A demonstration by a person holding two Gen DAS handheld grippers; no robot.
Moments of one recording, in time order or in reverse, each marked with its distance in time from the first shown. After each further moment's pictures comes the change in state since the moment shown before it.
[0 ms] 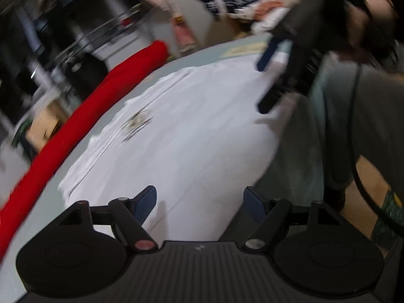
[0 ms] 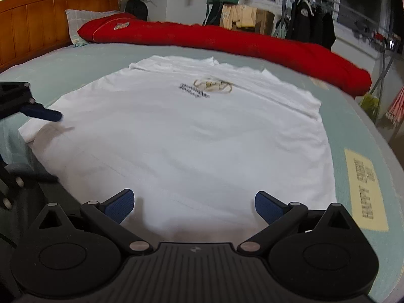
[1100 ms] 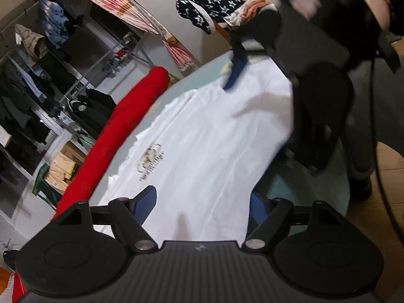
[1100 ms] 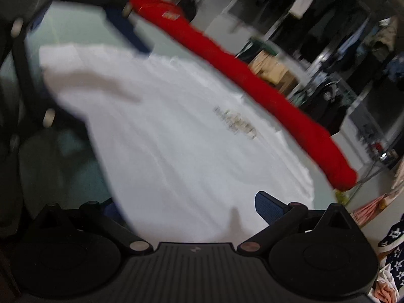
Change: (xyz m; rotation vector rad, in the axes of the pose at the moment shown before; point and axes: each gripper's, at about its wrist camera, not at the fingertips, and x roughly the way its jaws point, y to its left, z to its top) left arm 0.009 -0.009 0.024 0.144 -0.059 0.114; right arm 0.013 0.079 -0.012 -0.505 -0.155 -0.221
